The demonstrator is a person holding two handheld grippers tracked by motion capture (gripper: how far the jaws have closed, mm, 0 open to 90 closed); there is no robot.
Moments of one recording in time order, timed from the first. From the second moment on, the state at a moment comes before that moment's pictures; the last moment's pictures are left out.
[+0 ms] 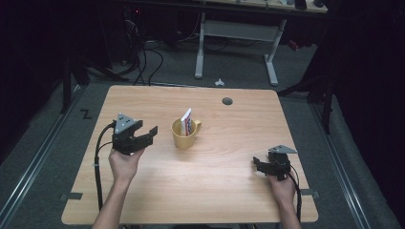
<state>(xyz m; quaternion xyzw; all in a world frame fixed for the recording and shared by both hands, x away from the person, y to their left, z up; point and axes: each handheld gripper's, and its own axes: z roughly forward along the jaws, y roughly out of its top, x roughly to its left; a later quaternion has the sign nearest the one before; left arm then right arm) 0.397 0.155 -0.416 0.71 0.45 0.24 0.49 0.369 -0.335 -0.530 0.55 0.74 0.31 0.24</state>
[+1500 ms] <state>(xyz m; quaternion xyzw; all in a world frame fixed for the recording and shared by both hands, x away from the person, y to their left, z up) 0.381 0.176 -0.431 0.70 0.47 0.23 0.48 0.369 -0.335 -0.530 0.55 0.74 0.31 0.24</state>
